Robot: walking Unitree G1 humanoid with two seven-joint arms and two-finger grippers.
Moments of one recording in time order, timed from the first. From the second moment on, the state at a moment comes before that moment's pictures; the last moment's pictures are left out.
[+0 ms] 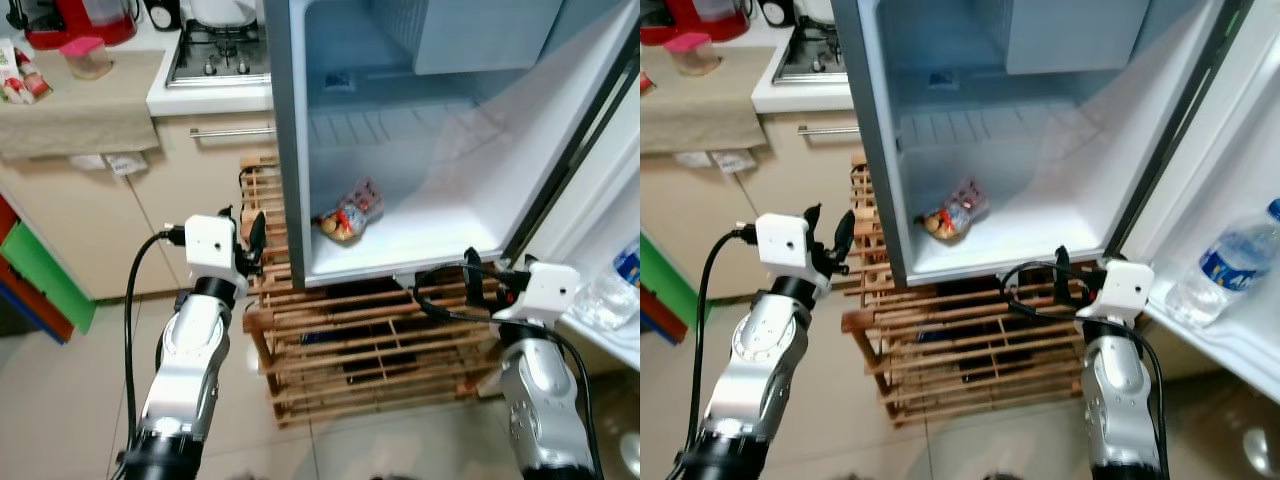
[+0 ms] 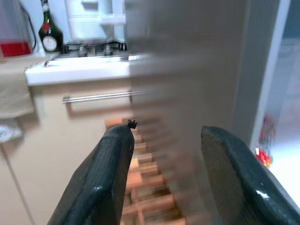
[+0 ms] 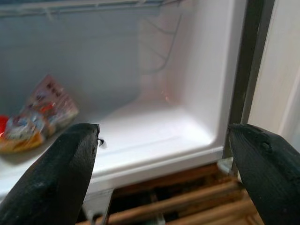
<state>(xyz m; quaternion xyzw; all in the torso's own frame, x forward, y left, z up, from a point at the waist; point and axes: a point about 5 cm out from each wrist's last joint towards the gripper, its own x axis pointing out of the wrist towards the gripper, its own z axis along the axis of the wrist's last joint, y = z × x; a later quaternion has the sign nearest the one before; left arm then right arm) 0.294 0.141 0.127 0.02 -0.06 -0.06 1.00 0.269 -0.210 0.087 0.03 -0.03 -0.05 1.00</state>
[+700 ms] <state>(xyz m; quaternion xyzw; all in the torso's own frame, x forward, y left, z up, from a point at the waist) 0.291 0.138 0.112 0.02 -0.03 -0.07 1.00 0.274 -0.198 0.087 0.03 -0.02 -0.02 1.00</state>
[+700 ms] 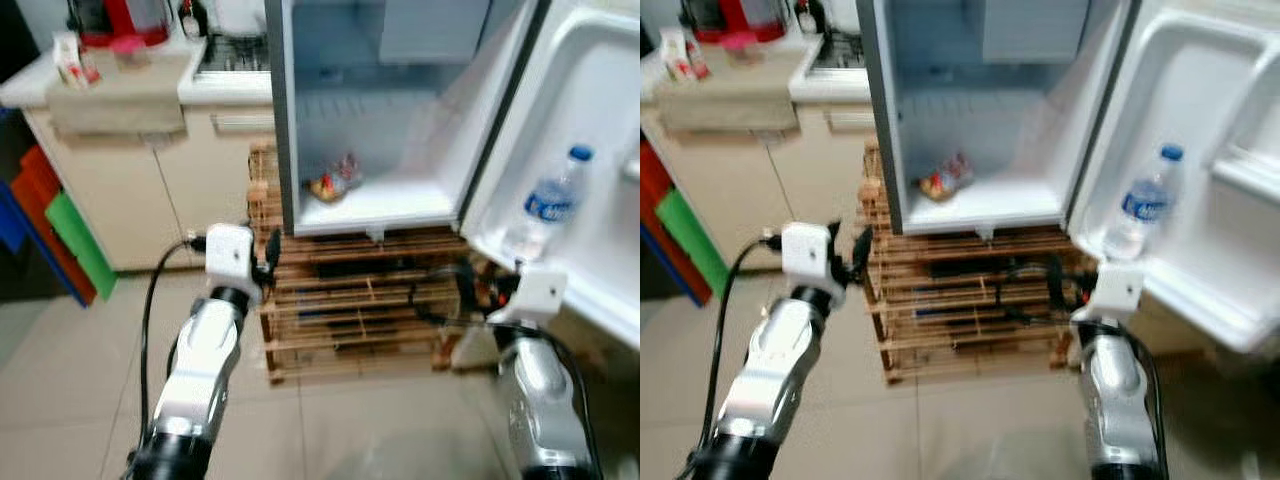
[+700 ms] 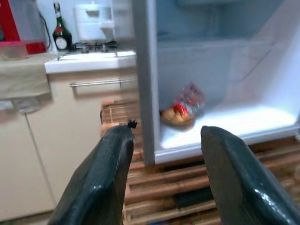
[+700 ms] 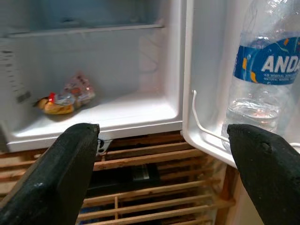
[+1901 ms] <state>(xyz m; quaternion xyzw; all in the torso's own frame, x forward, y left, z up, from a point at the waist) 0.307 0.141 0.088 0.03 0.05 -0.04 1.00 0.210 -0.285 -0.025 -0.12 0.39 -0.08 0.91</state>
